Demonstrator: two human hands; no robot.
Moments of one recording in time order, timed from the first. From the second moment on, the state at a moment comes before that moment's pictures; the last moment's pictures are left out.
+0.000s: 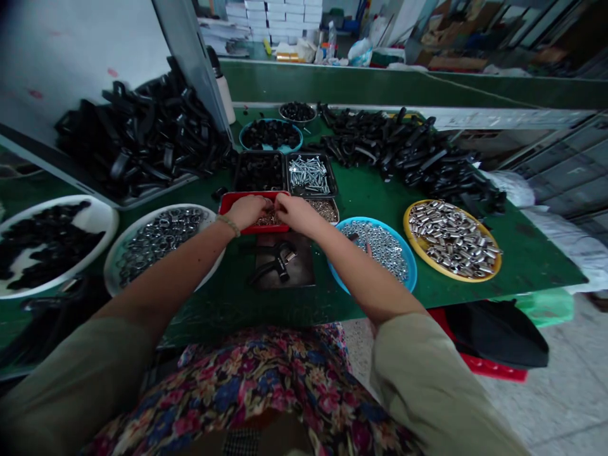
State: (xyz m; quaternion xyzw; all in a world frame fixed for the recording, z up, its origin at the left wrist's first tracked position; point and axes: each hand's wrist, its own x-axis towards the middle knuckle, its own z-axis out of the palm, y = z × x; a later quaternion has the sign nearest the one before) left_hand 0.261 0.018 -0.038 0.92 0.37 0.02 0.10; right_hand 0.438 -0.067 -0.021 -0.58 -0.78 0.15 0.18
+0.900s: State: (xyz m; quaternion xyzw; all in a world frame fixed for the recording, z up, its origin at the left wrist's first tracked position) left_hand 0.239 -0.117 -0.061 0.77 0.41 0.25 0.41; right_hand 0.463 -0.182 -0.061 -0.59 -0.80 -0.02 0.11
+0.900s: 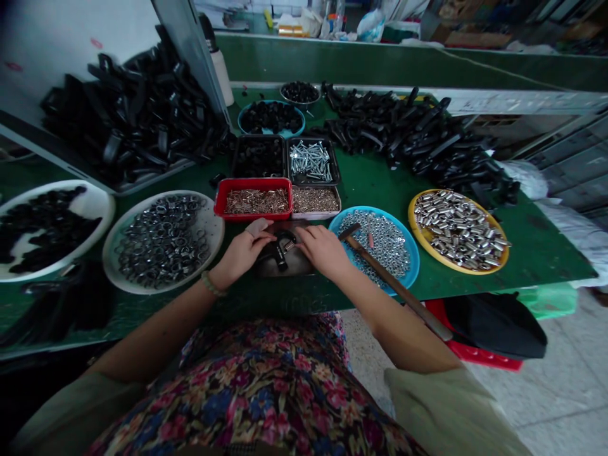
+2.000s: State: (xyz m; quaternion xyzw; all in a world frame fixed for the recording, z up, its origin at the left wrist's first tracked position) left_hand 0.217 -0.126 -0.075 0.91 0.35 0.13 0.19; right_hand 0.443 -0.200 -0.015 -0.67 -0.70 0.19 0.14
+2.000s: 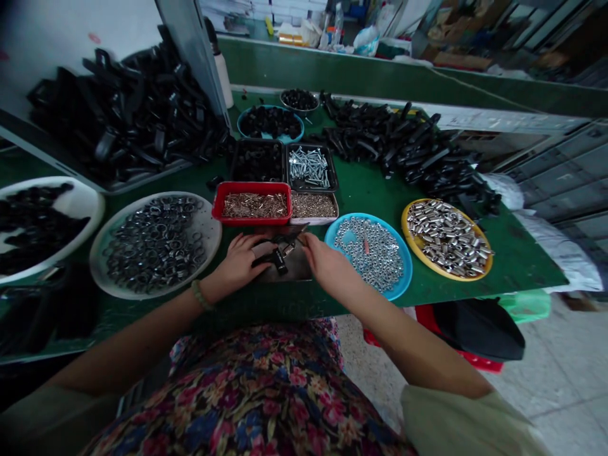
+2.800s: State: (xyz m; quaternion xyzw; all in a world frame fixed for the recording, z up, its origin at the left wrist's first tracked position) left_hand 0.248 -0.121 -0.058 0.85 0.38 0.09 0.36; right_hand 0.532 -0.150 -0.039 -0.71 -0.70 -0.05 0.03
